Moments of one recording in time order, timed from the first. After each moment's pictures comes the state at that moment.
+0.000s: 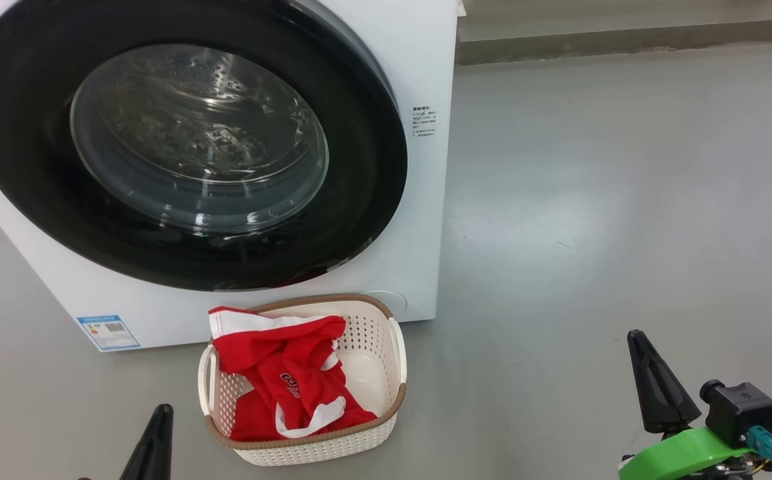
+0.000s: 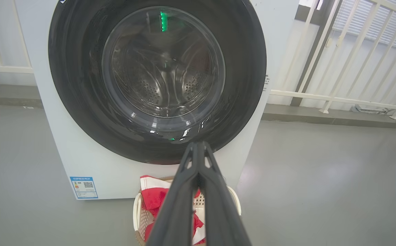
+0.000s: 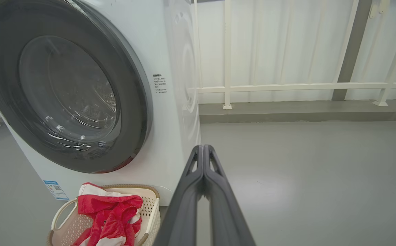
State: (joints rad) left arm 0.12 0.14 0.01 0.09 -0.34 -0.12 -0.24; right arm 0.01 -0.02 -0.06 0.25 0.20 0.13 -0.25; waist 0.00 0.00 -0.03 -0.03
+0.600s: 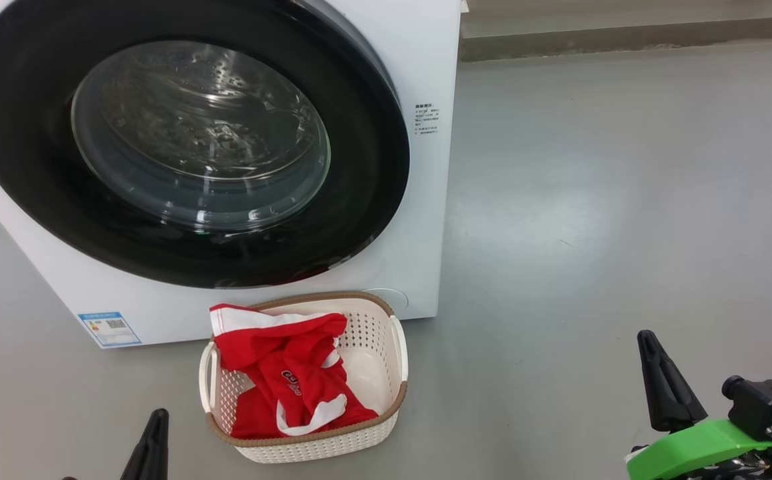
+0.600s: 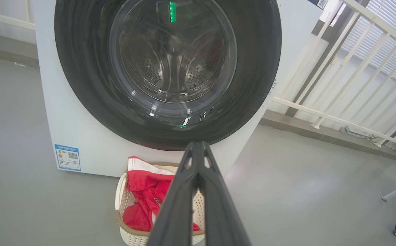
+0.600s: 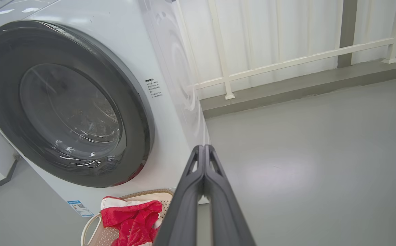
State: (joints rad) left arm 0.12 0.13 0.02 0.12 -0.51 -0.12 -0.19; right arm 0.01 -0.02 -0.07 0.25 0.39 0.13 -0.21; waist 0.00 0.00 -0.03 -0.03
